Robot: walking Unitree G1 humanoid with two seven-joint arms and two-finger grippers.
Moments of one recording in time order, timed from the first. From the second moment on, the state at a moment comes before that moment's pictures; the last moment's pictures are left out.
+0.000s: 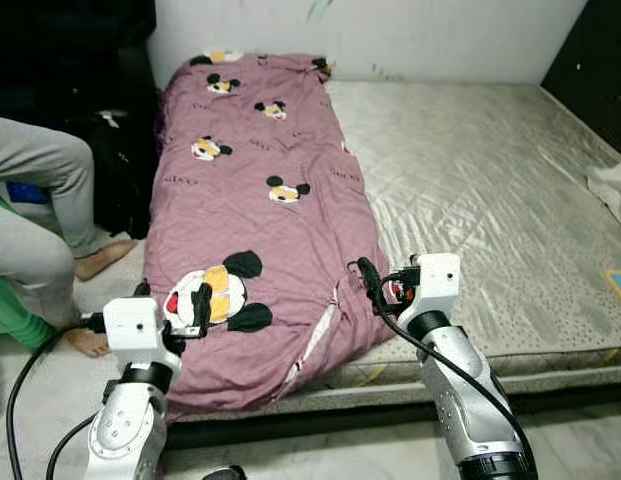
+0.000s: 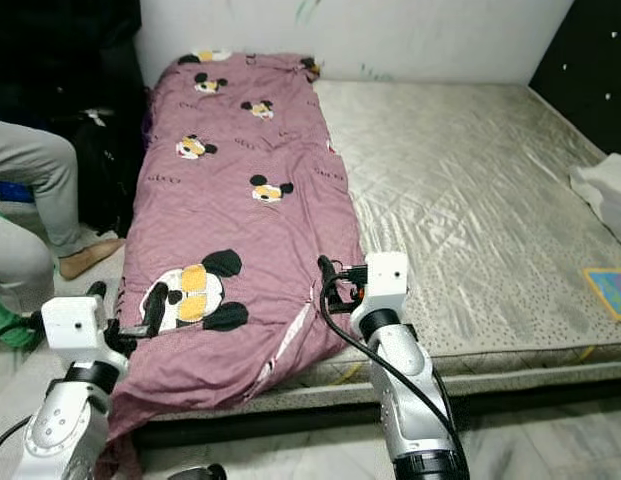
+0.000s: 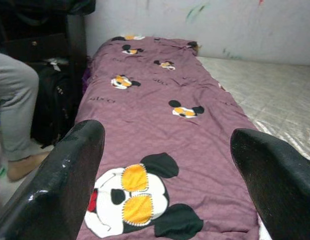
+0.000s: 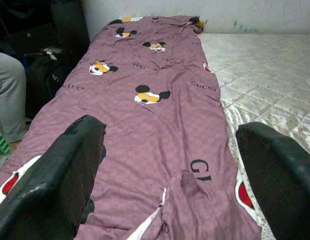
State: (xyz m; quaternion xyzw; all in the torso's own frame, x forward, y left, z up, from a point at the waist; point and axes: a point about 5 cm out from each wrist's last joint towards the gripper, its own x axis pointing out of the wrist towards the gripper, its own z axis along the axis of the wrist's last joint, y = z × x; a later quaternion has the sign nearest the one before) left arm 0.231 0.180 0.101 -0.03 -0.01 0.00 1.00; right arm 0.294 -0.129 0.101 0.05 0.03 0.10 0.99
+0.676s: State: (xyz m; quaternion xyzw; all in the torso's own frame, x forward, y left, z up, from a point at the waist) left arm 0.236 0.175 0.107 -0.05 -0.02 0.01 1.00; right arm 0.296 -0.125 0.102 0.04 0.04 0.12 0.99
